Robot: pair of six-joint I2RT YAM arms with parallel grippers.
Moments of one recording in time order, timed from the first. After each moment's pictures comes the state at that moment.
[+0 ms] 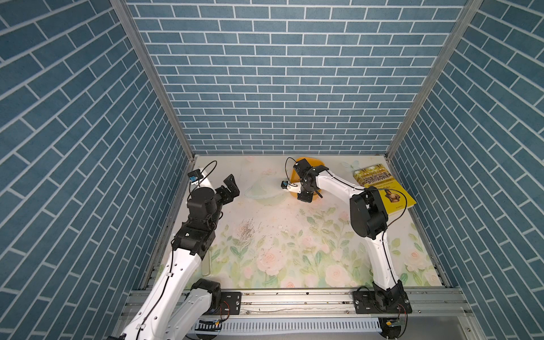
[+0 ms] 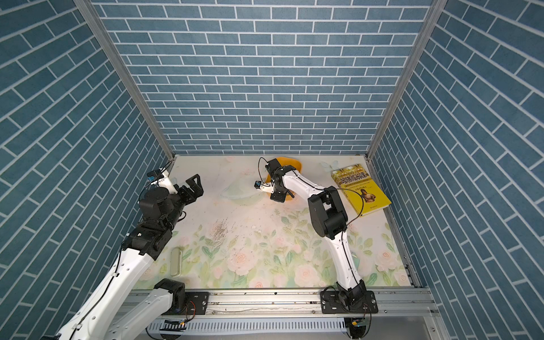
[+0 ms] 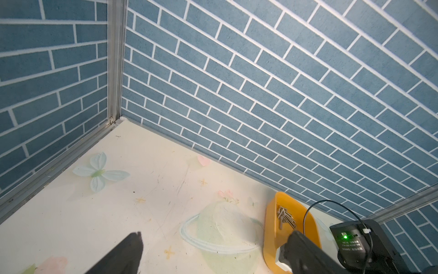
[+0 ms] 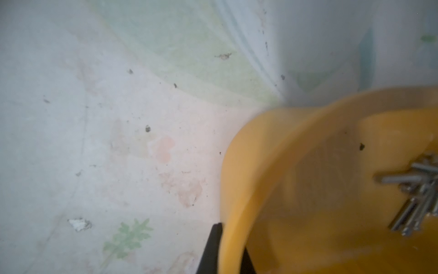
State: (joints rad) left arm -0.24 0.84 0.78 -0.16 -0.25 -0.52; right arm 0.63 2.27 1.90 -0.89 0.01 -0.80
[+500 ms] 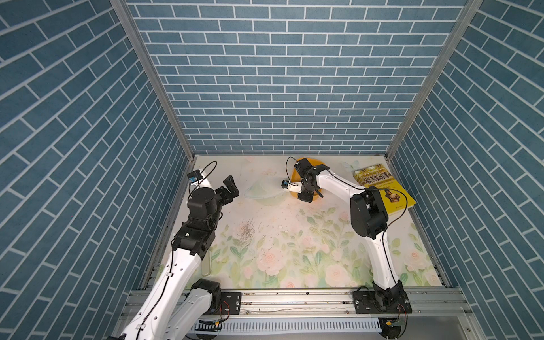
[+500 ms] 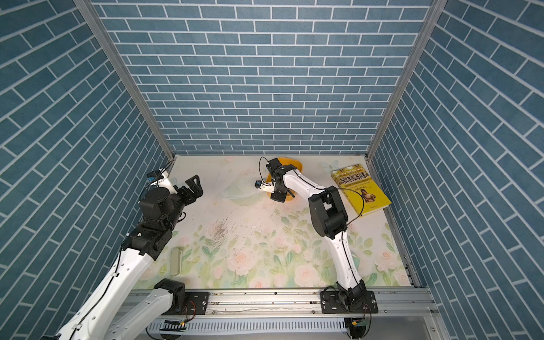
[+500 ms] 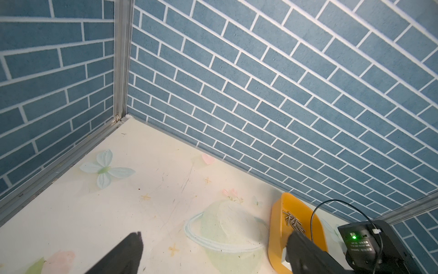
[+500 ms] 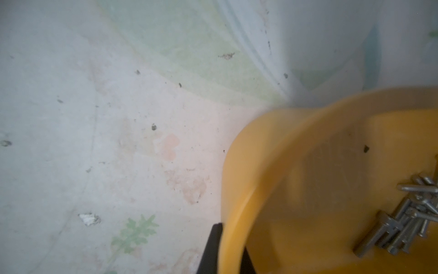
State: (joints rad) left arm -0.24 0.84 0.78 -0.18 -0.26 -0.53; right arm 0.63 2.27 1.91 -0.91 -0.02 -0.79
